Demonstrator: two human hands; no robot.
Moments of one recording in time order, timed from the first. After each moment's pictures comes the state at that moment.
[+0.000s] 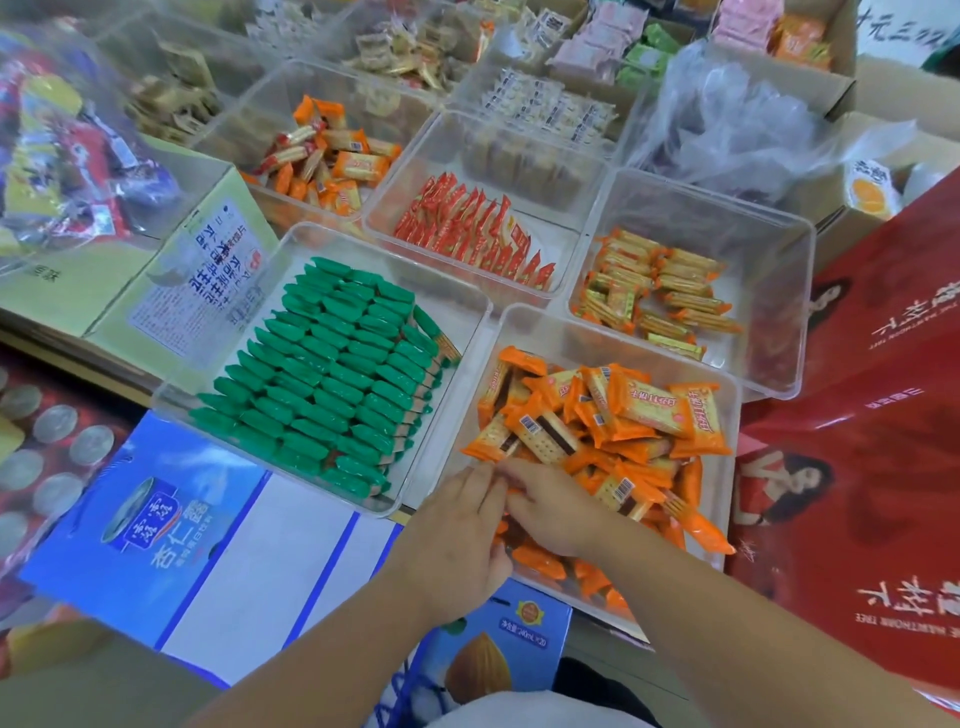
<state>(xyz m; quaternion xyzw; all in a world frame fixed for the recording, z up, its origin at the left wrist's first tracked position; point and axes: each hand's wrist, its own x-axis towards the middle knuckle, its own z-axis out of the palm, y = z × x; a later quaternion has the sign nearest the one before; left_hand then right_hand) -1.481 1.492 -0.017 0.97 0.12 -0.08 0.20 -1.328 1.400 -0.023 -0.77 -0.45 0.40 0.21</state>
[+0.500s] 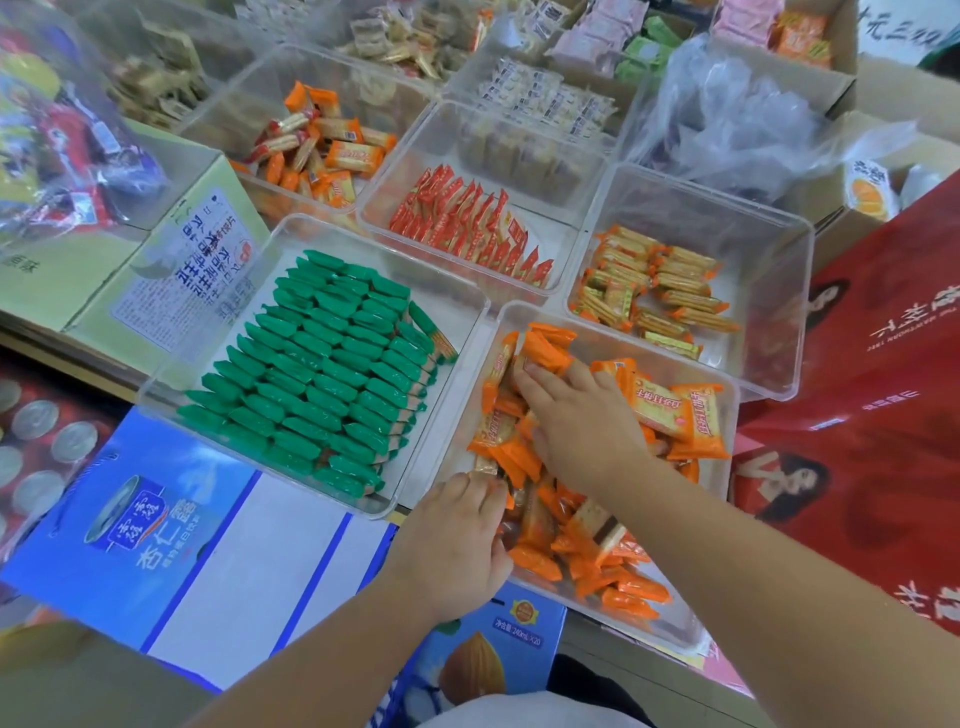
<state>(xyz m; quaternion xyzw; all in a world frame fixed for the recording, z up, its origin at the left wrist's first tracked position) -1.473 1.492 -0.021 0.97 0.12 -0.09 0.17 -1.274 1.422 0.007 -0.81 -0.57 0.00 -0.12</state>
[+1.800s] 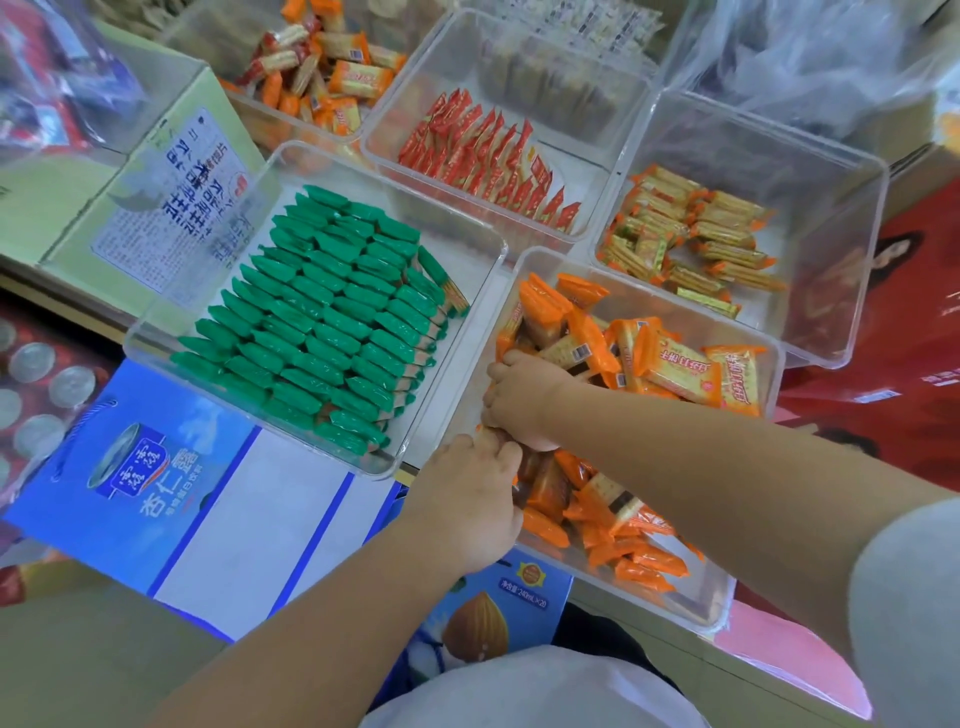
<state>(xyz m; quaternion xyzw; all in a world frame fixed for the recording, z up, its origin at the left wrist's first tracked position) -1.452 1.492 -0.004 0.95 0.18 -0.17 0.20 -1.293 1.488 -0.028 -0.53 -0.75 0.12 -0.37</state>
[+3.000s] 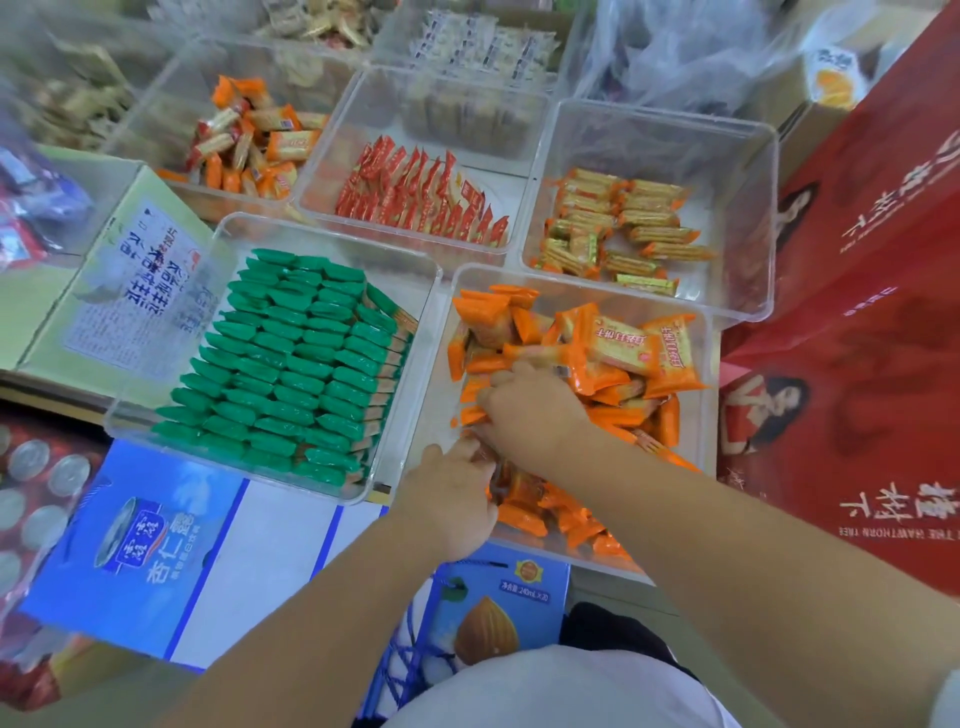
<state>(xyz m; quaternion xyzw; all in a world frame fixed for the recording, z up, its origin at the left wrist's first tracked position) -1.441 1.489 -0.017 0.93 0.17 -0.26 0.18 -1.300 1.426 -0.005 -0.82 -0.55 0.14 -0.05</state>
